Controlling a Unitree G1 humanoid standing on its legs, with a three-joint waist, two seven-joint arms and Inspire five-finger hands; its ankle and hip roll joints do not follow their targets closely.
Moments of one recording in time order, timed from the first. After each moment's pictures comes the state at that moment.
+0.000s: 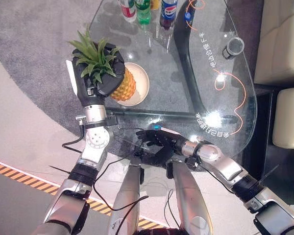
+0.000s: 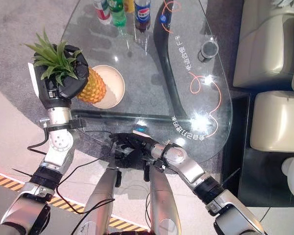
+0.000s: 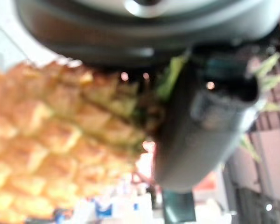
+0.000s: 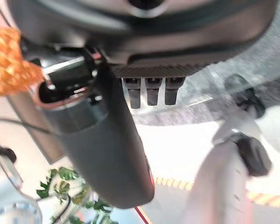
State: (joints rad) left arm -0.61 0.41 -0.26 0.38 -0.21 -0.67 0.55; right arm -0.53 -0.54 0.63 0.16 0.36 0.19 0.43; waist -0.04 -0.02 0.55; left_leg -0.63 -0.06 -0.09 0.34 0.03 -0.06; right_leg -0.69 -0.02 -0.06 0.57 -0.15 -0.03
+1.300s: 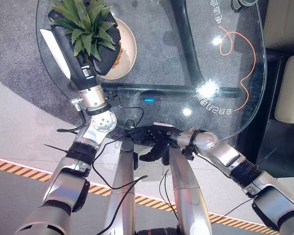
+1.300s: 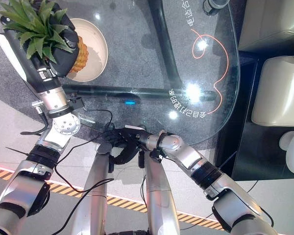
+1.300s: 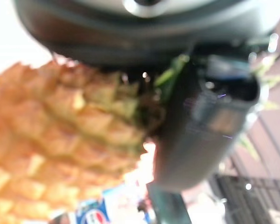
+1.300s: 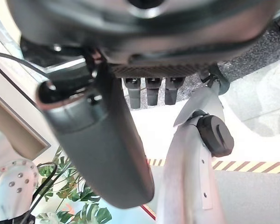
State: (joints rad) left arm -0.84 0.45 -0.27 0.54 0.23 -0.76 1.00; right arm -0.70 -0.55 0.68 0.19 0.44 0.24 0.47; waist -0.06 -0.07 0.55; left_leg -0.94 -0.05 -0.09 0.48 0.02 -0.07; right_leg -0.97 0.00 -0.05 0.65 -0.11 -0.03
